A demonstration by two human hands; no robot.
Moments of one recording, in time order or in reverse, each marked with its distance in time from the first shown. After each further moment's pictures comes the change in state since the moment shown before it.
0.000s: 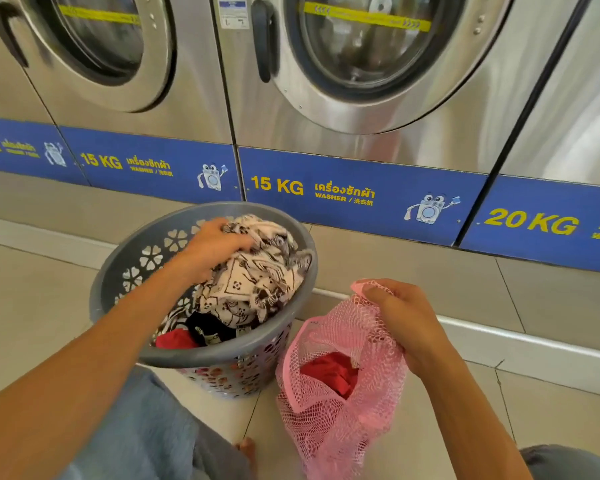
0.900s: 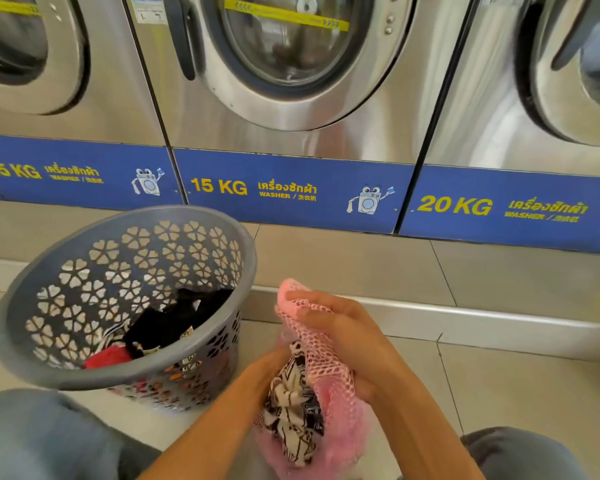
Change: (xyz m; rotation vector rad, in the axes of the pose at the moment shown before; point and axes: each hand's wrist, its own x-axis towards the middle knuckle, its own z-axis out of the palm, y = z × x) left_hand -0.096 -0.058 0.209 -0.476 -0.447 -0.564; right_hand -0.047 0.007 -0.021 0.254 -0.158 0.160
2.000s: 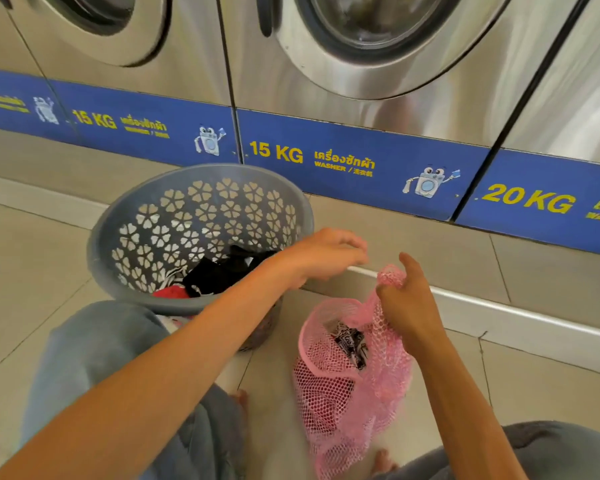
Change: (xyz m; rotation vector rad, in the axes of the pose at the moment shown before) left_hand -0.077 0.093 -0.024 0.747 -0.084 0.507; right_hand 0.026 0.018 -0.003 -0.504 0.341 -0.104
